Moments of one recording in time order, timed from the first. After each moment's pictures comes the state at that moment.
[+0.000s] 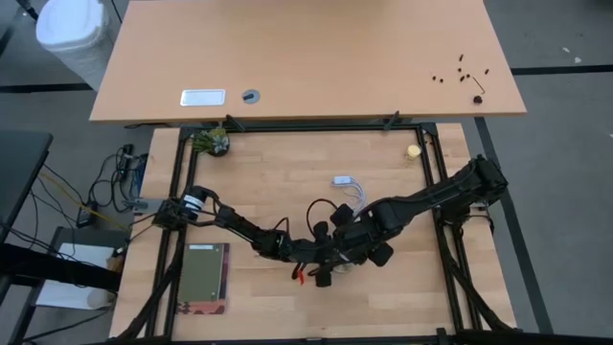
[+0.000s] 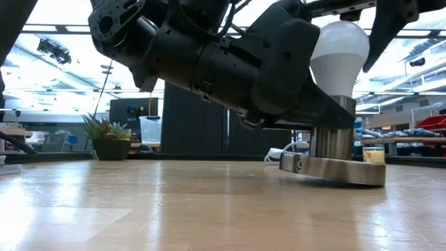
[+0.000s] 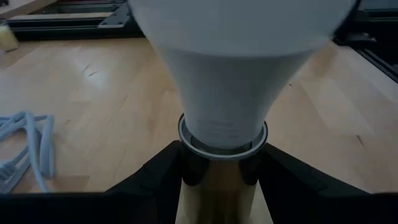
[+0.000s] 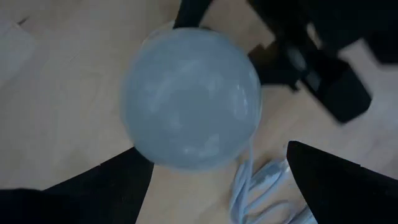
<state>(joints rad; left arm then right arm) -0.31 2.16 1.18 0.65 -0.32 -0.10 0.35 1.70 1.44 -1.10 0.11 -0.46</state>
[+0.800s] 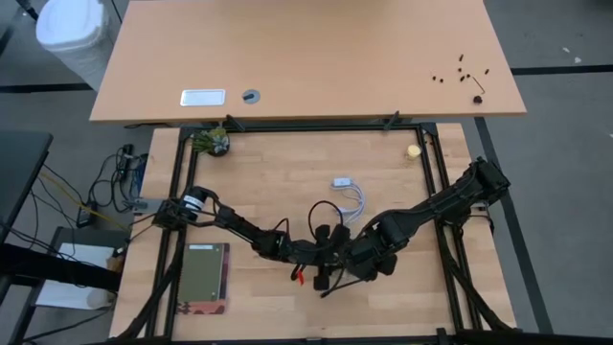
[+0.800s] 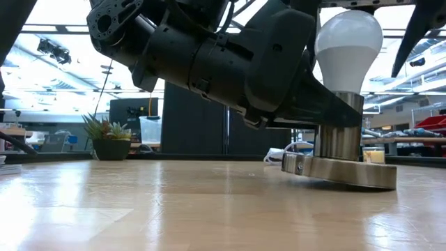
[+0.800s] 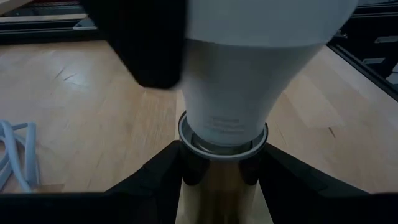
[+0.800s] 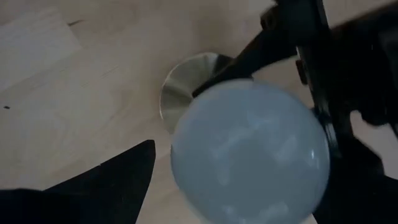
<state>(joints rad) -0.31 2.16 1.18 0.66 -0.25 -0.08 0.44 1.70 1.37 -0.96 0.07 -0.67</state>
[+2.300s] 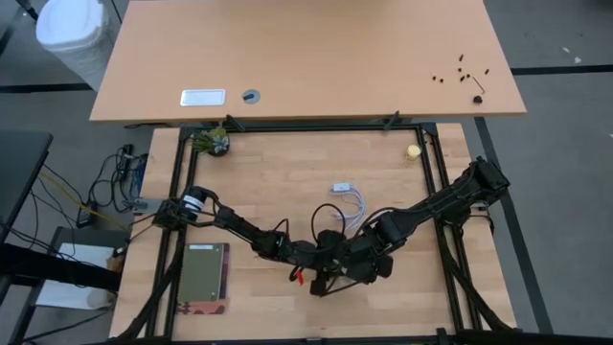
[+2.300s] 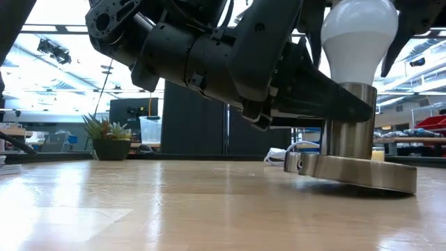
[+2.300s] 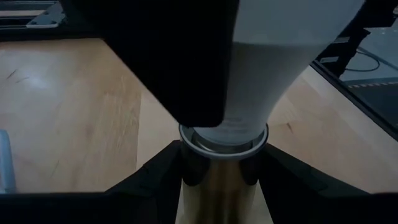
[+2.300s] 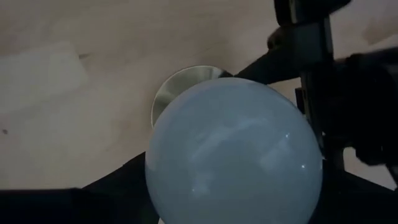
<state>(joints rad) -0.31 2.16 1.18 0.66 -0.14 -0.09 0.42 1.70 1.32 -0.82 -0.05 -0.74</state>
